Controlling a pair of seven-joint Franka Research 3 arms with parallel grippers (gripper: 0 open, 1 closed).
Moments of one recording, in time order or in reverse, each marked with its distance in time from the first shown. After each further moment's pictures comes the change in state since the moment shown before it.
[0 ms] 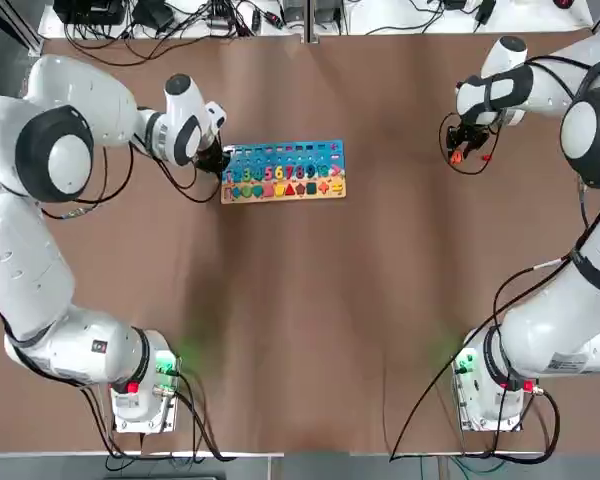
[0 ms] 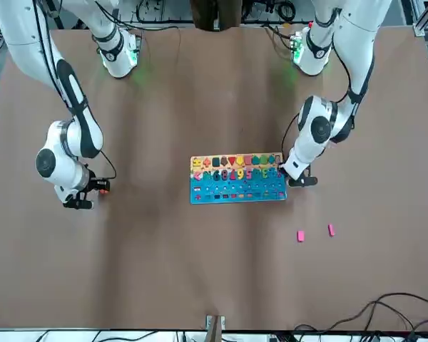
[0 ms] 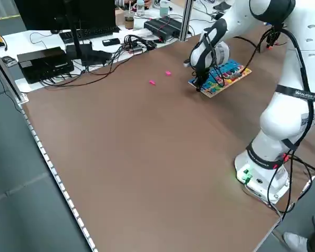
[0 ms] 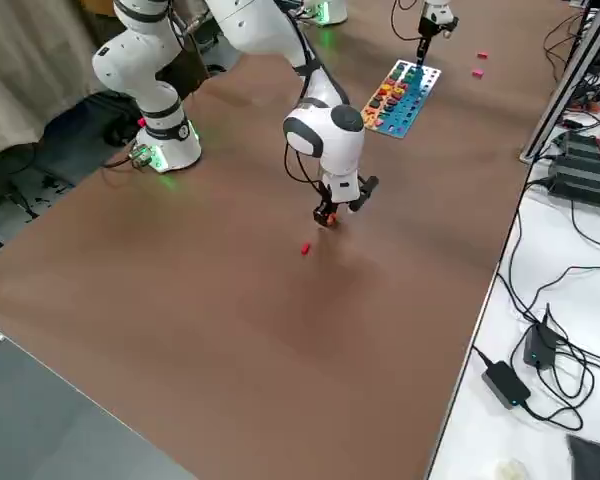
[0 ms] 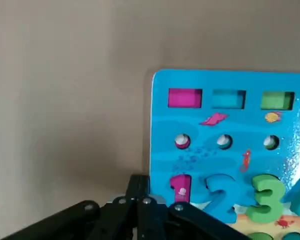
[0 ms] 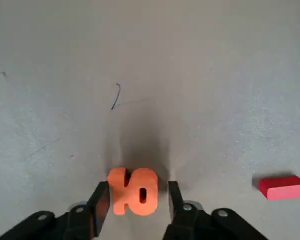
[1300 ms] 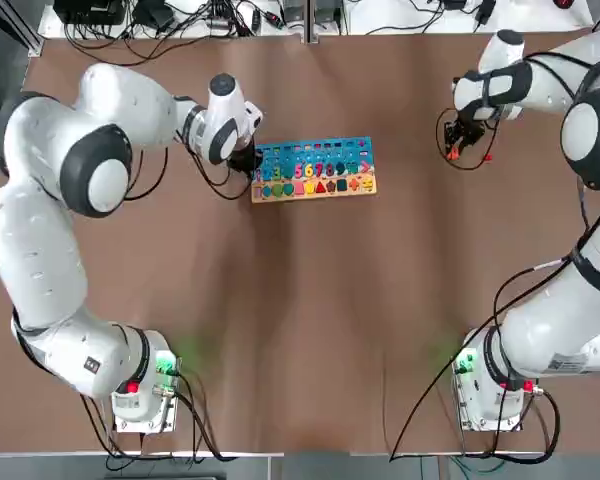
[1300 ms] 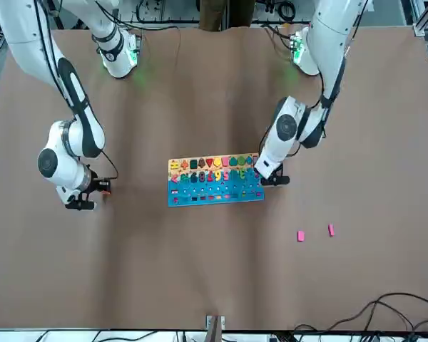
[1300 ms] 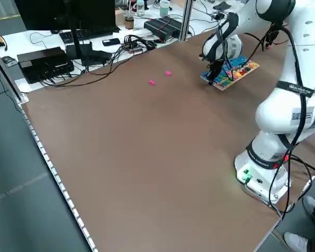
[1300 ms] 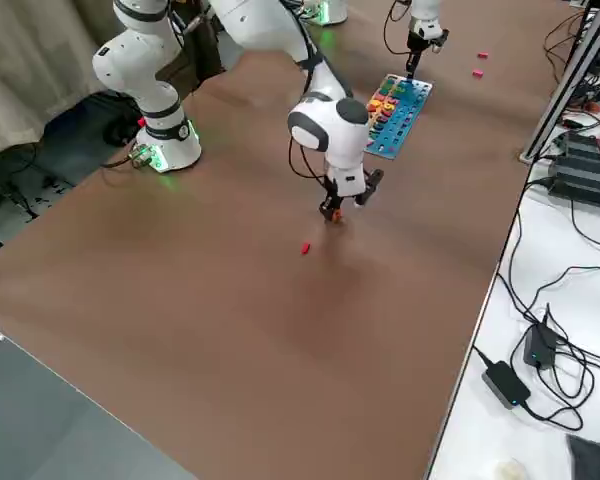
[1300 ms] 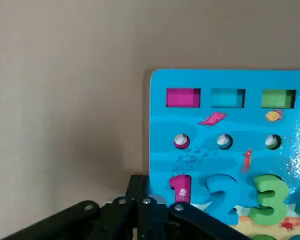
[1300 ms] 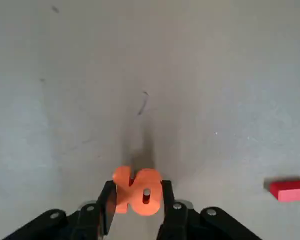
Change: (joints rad) left arm -0.324 0.104 0.133 0.201 0.002 -0.095 -0.213; right arm 0.011 -0.030 0.023 0.039 0.001 -0.067 0.001
